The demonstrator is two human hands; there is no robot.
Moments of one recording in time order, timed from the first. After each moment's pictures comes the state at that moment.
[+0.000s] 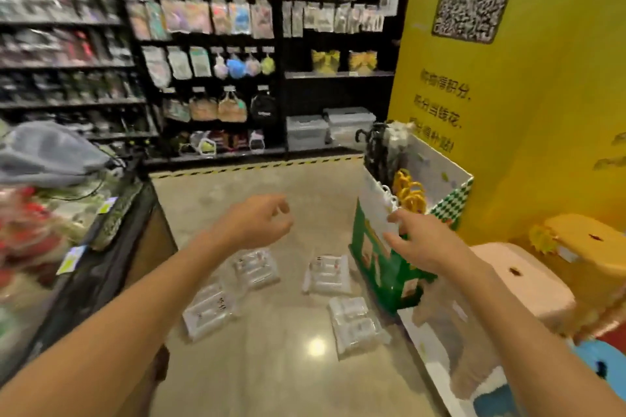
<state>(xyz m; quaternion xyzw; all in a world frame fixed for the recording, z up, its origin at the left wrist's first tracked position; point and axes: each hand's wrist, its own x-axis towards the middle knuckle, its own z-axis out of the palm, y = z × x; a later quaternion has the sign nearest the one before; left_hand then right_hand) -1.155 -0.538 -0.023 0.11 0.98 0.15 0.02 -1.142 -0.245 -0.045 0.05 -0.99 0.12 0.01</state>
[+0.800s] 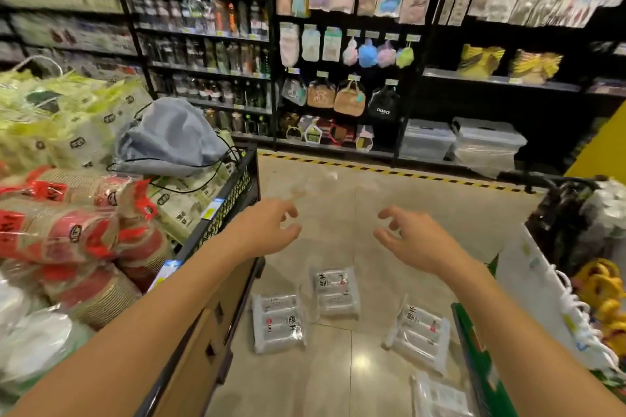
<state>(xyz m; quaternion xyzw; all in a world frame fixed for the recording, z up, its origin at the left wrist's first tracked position) -1.387 -0.821 -0.076 -0.07 0.98 0.18 0.03 -1.477 -0.558 -0.077 0.23 -0.96 0.13 -0.07</state>
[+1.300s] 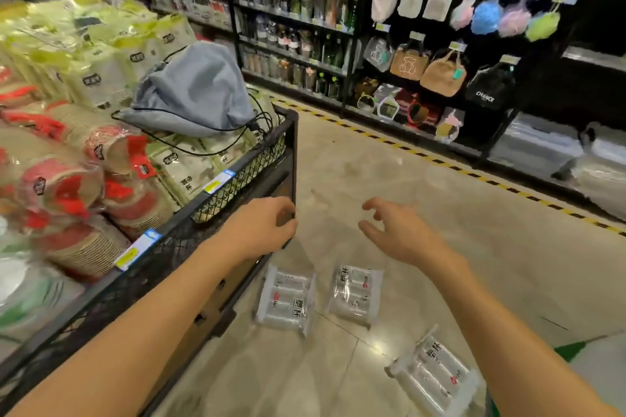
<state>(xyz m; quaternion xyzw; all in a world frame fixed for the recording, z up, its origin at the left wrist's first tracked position) -1.514 -0.826 -0.145 -0.26 0.93 0.25 0.02 -1.692 -0.639 -0.146 0.42 -0.89 0.11 -0.16</state>
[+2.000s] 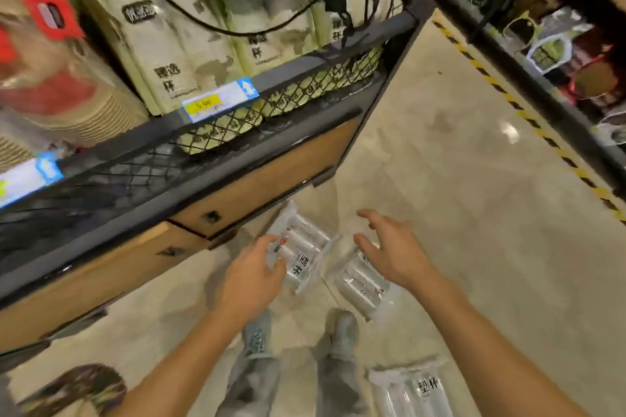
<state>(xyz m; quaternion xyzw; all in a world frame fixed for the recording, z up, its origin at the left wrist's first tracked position) -1.584 -0.883 -0.477 -0.60 0.67 0.43 0.00 -1.835 -0.839 -0.454 0.56 -0.77 0.02 -0.30</state>
